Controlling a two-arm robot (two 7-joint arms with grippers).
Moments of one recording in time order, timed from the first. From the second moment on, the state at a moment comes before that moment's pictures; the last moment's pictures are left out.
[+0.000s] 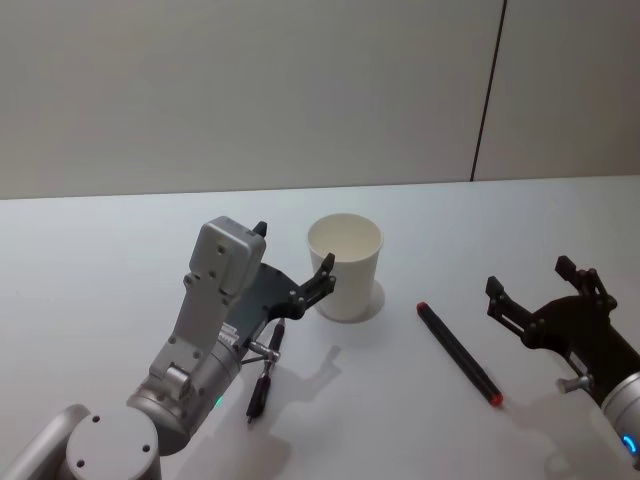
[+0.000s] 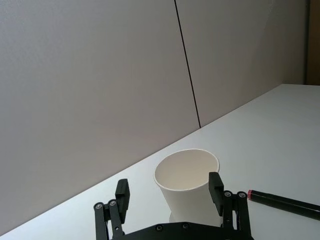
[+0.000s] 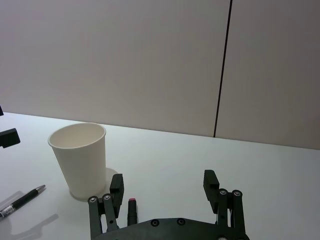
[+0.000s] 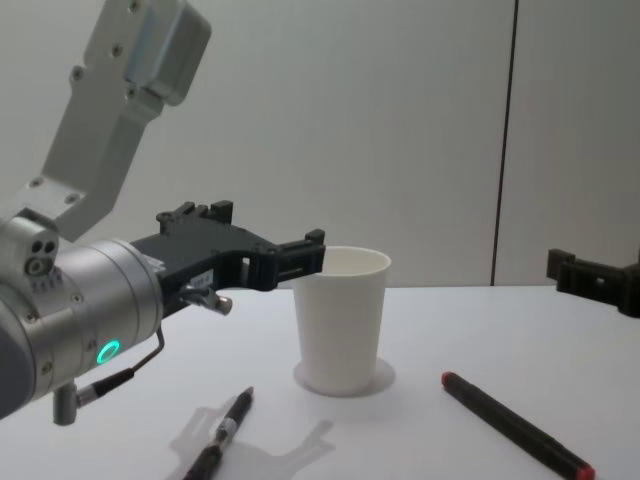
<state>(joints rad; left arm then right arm) -0.24 0.38 0.45 -1.63 -0.20 0.01 -0.01 -0.01 0.34 -0.23 -1.77 0.29 0.03 0.07</state>
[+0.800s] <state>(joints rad) -0.24 0.38 0.45 -1.63 -0.20 0.01 -0.01 -0.01 0.33 -0.23 -1.77 0.28 0.04 0.07</state>
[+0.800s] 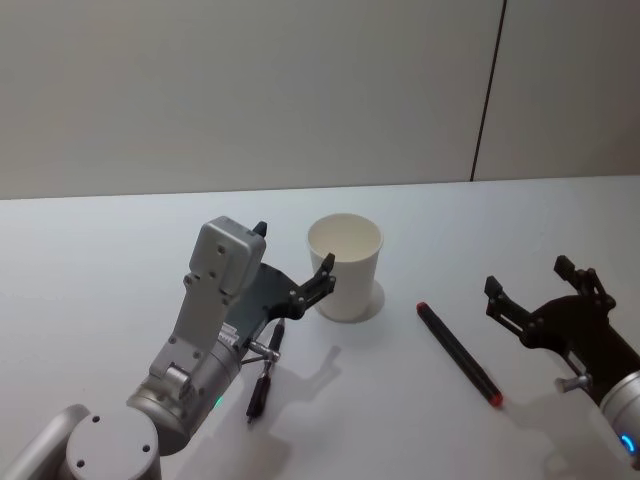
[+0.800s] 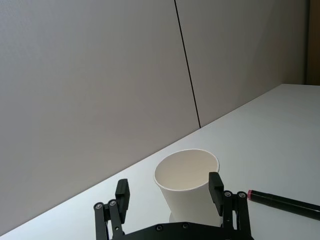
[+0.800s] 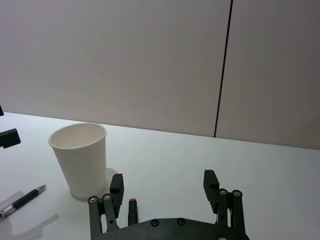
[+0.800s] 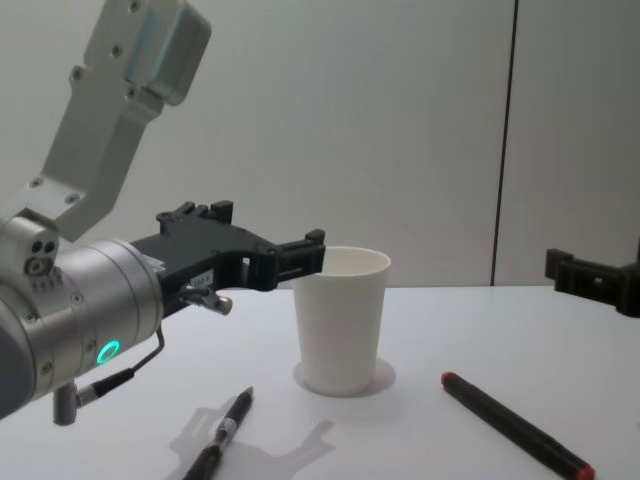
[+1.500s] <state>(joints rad) -0.24 0.38 0.45 -1.63 -0.20 0.01 -0.01 0.10 0.25 -0.25 -1.70 0.24 0.28 0.06</state>
